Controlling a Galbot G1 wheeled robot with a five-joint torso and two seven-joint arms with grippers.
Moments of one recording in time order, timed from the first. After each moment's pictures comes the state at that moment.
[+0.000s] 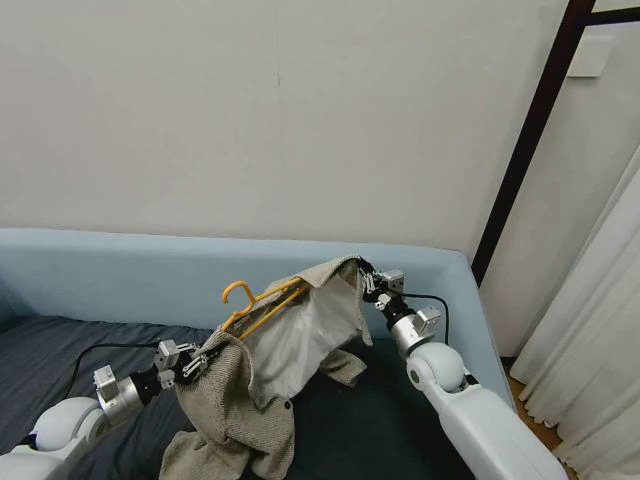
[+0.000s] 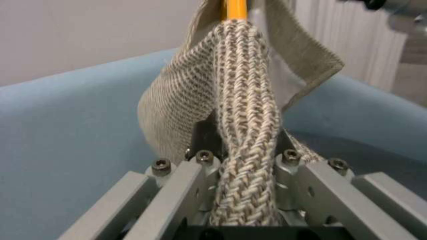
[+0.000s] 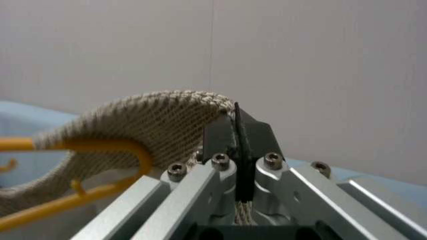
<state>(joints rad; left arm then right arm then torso) 1.05 -0.73 -0.34 -1.45 -0.77 -0.30 0.80 -0.67 1.17 -0.01 1.48 0.46 0.18 0.00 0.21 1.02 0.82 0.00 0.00</state>
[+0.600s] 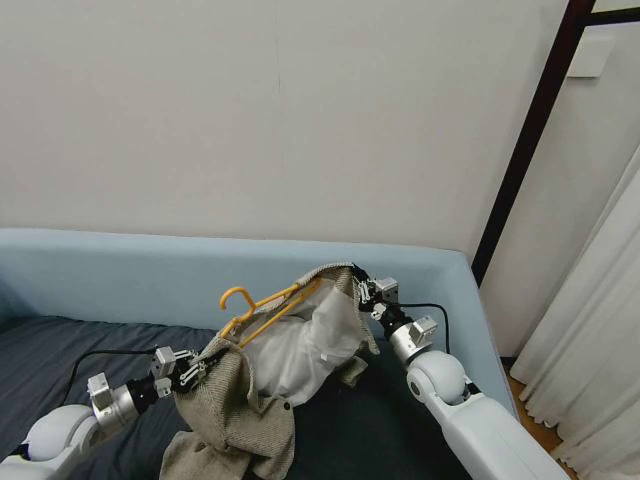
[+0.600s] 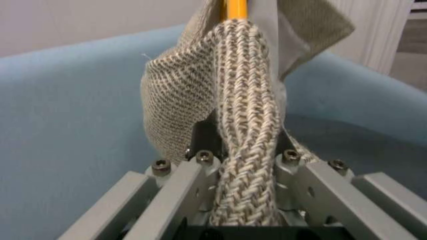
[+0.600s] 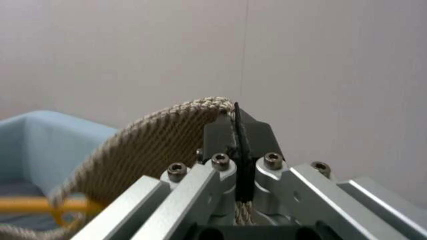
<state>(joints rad) 1.09 -0.74 -0.35 -1.43 -0.72 -0.30 0.80 -0.69 1.15 -0.01 1.57 0.51 0.21 -0.07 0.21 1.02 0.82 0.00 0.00</state>
